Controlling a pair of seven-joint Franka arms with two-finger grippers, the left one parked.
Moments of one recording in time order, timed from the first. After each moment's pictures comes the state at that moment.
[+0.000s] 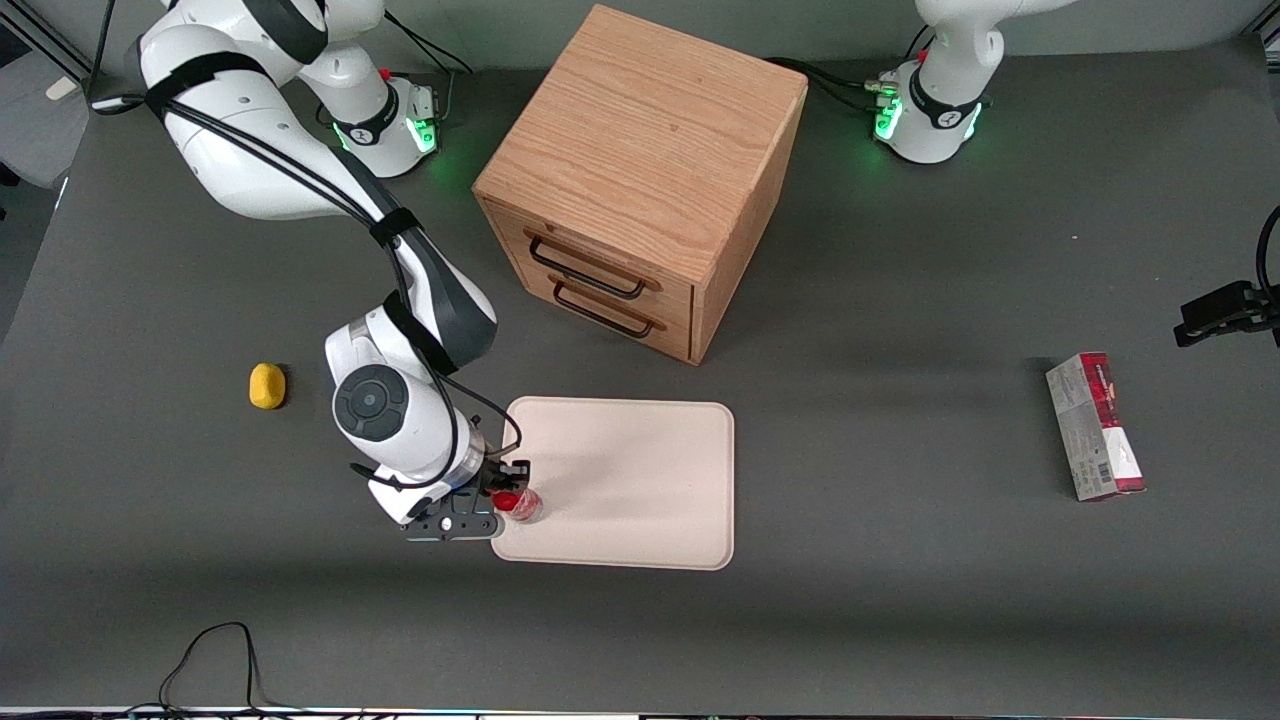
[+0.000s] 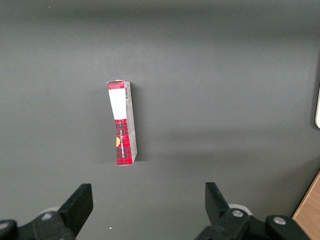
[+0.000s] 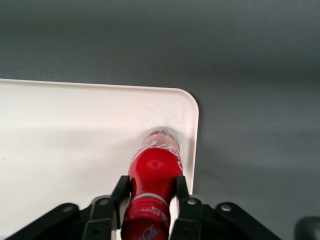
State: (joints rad) arm 0.15 0.78 0.34 -1.29 -0.25 2.13 0.52
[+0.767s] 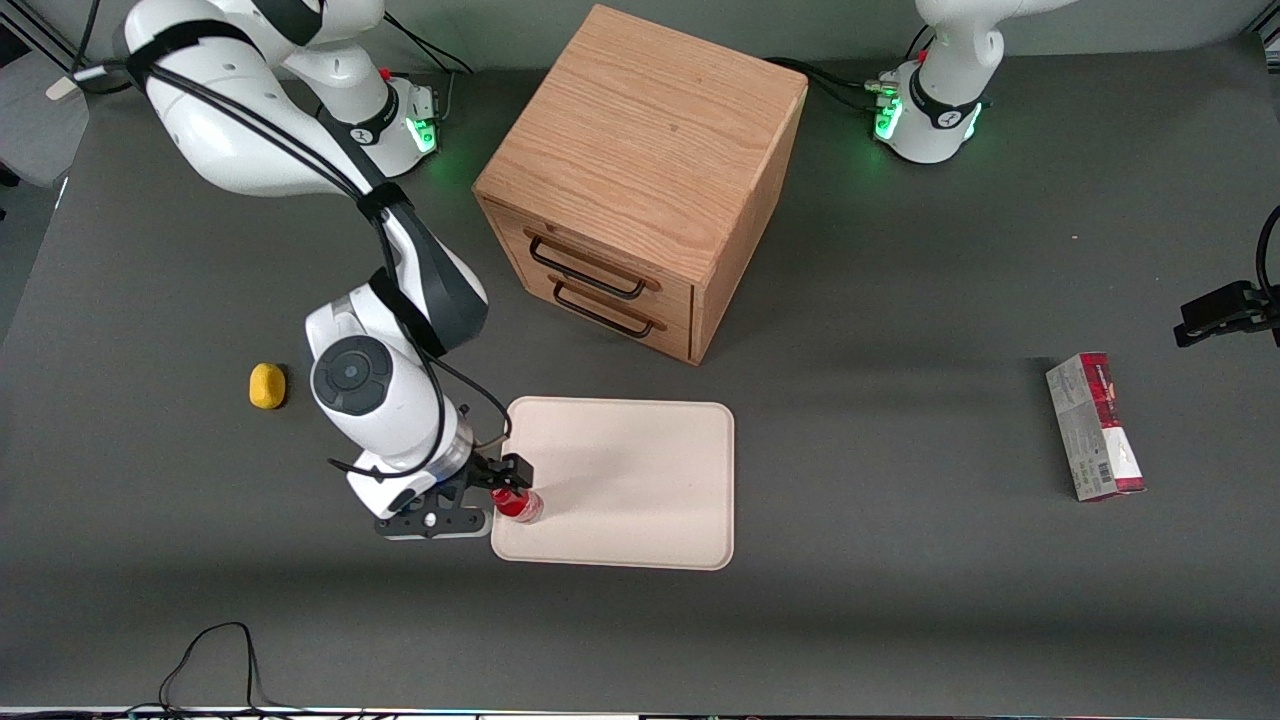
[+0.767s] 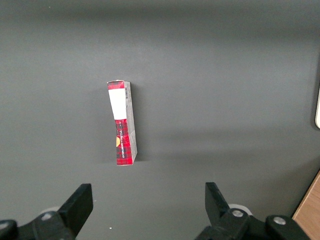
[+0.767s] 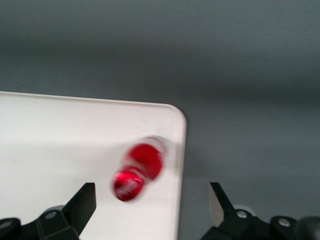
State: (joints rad) arm 0.17 0.68 0.30 -1.31 -0.26 2.07 0.49
